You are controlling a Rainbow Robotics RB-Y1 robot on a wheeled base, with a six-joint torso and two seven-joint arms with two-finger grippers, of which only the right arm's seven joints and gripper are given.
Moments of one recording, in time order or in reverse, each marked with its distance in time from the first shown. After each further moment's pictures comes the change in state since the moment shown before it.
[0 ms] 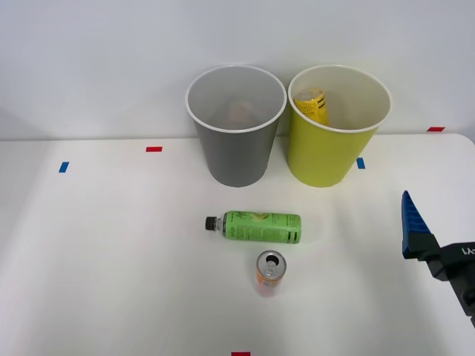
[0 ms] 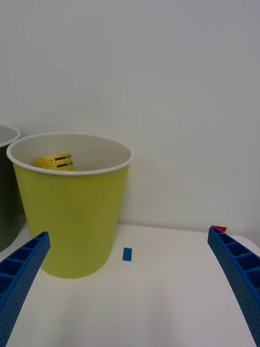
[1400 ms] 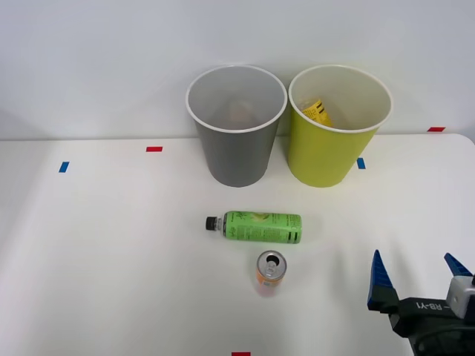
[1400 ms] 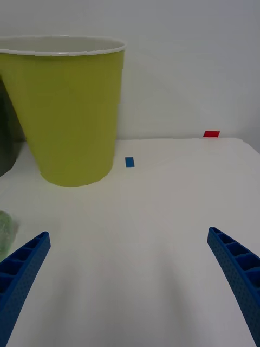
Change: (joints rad) arm 0.185 0.236 0.175 0.063 0.204 0.014 0.017
